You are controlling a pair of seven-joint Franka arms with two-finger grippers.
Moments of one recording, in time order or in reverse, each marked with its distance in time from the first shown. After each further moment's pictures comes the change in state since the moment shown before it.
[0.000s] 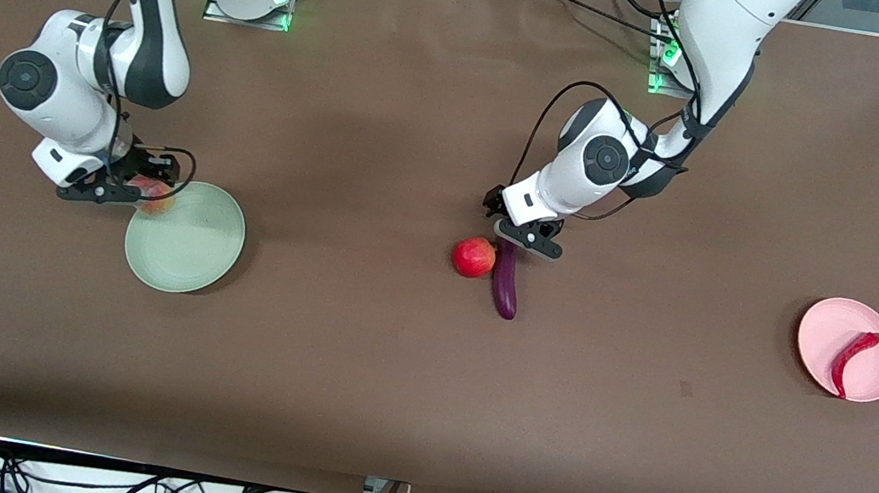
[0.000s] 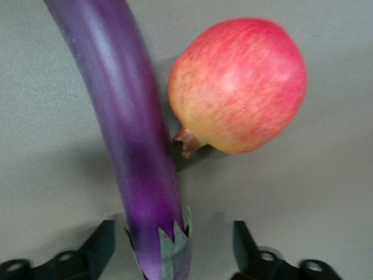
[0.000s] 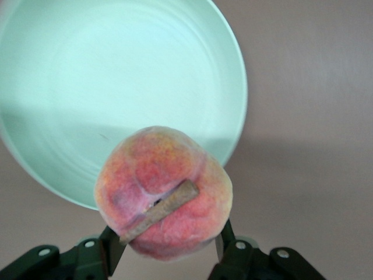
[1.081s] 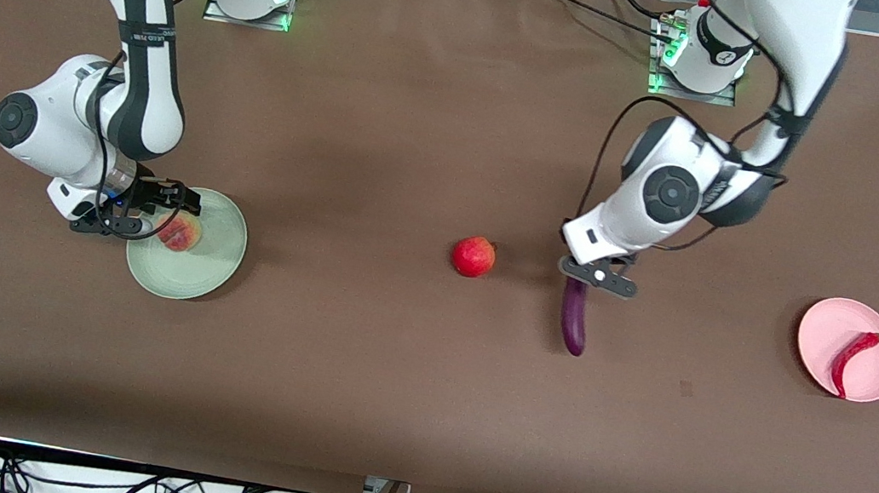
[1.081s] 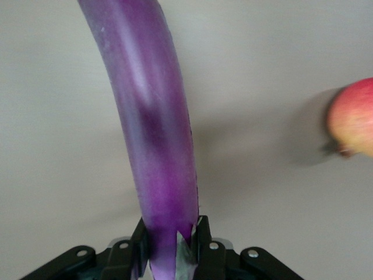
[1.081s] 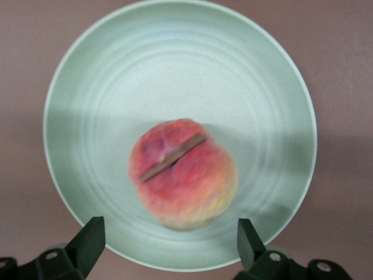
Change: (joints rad) left arm 0.044 -0.164 0.206 0.177 0.257 -0.556 0.003; right arm -0.006 0.202 0.013 0.197 0.421 -0.114 -0.205
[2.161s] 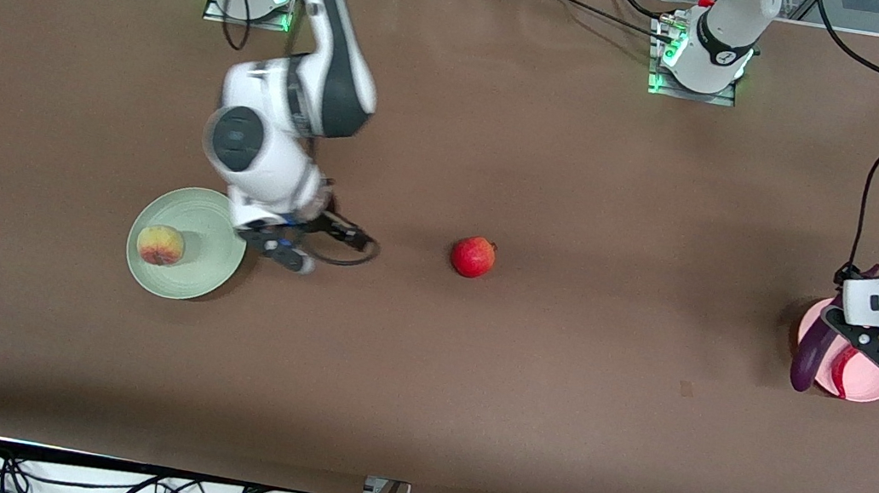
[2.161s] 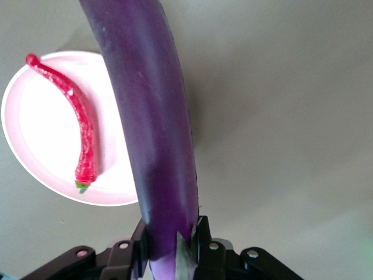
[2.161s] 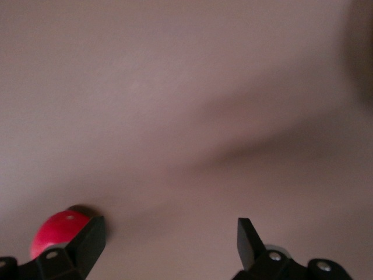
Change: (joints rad) left arm 0.623 0.069 0.018 0.149 0.365 -0.216 0.877; right arm 0.287 0.164 0.182 0.514 -0.063 -0.177 1.247
